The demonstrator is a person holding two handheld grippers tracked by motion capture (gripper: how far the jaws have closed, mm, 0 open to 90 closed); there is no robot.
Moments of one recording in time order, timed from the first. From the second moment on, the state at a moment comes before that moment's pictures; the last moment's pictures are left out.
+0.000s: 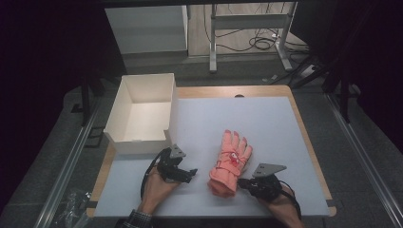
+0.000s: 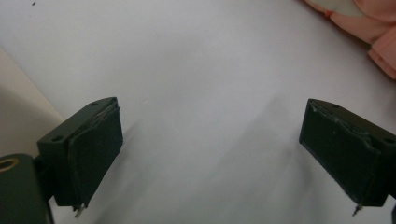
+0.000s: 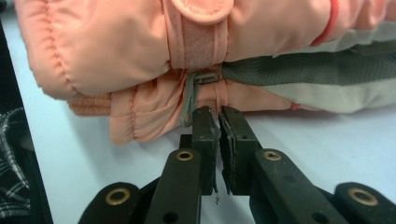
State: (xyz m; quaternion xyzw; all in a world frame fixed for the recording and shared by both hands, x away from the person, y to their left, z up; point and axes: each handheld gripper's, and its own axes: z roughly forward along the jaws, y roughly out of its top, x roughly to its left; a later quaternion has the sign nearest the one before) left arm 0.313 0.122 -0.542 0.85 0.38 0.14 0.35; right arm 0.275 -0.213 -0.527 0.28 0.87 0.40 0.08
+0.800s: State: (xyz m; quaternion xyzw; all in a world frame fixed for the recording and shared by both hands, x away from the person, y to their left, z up) left arm 0.314 0.133 -0.549 0.85 0.38 0.14 0.34; right arm 0.284 -0.183 -0.529 0.28 0.87 0.39 0.08
